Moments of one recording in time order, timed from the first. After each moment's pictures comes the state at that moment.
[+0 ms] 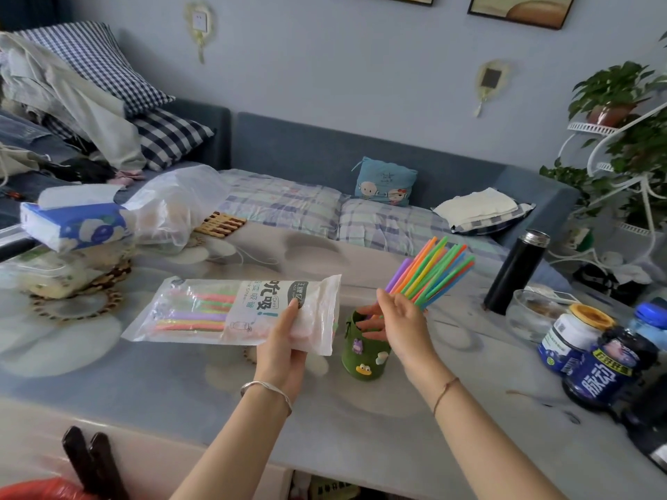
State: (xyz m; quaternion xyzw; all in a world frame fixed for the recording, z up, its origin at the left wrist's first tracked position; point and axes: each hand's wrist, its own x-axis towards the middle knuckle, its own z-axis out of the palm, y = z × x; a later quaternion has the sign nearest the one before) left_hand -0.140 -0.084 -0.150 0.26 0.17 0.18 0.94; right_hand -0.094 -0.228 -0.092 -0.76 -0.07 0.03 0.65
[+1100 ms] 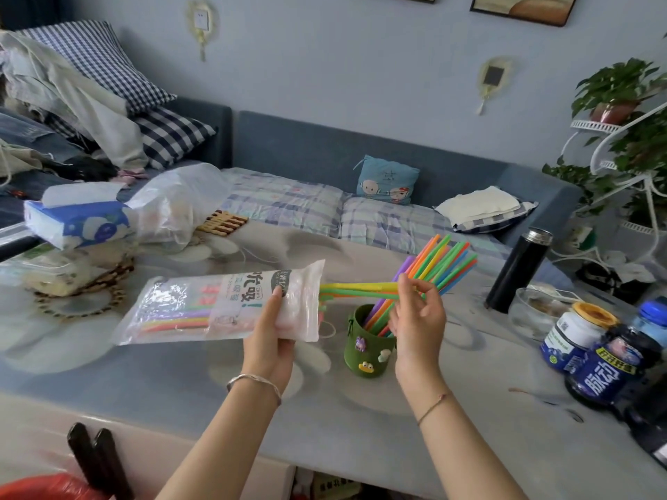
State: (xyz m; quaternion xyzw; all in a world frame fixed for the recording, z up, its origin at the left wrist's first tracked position) left_hand -0.152 -0.069 -0.135 0.28 0.17 0.20 0.92; right_hand -0.108 -0.222 -0.091 -0.58 -0.08 -0.15 0.80
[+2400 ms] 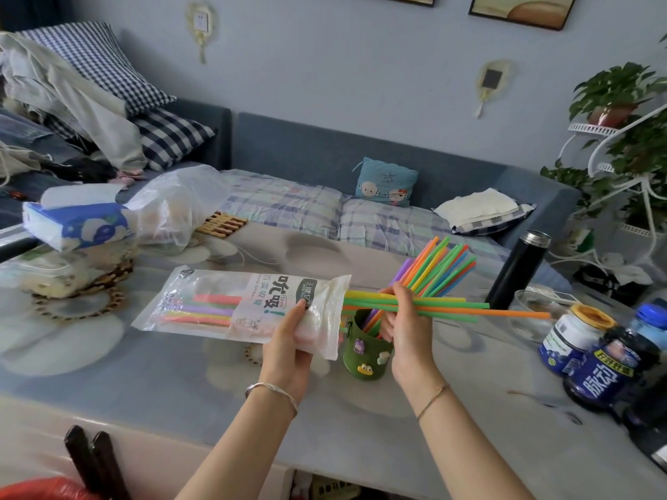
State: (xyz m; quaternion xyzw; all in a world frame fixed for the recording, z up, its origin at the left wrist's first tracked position) left_hand -0.141 -0.087 -0.151 0.26 0.15 0.17 0.94; right_hand -0.117 -0.214 -0.076 -0.59 0.03 -0.03 0.81
